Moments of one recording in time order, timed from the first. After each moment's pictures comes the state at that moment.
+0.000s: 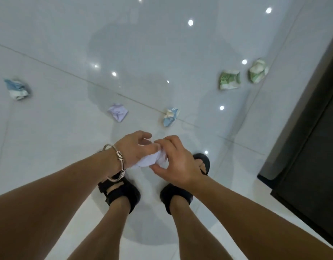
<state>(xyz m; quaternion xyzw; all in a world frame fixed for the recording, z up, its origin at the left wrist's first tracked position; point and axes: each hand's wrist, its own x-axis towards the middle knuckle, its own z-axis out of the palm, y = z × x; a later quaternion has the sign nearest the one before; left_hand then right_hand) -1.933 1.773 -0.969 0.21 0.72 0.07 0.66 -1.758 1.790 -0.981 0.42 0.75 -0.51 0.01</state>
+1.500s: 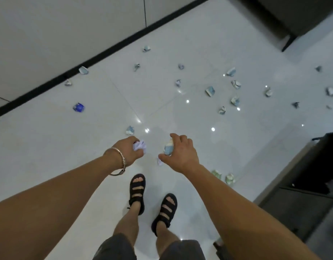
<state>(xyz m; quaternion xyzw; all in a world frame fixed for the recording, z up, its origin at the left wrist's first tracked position) -2.089 1.696 -0.532 0.19 0.87 0.21 0.41 -1.957 1.856 -0.548 0.30 0.89 -0.29 0.17</state>
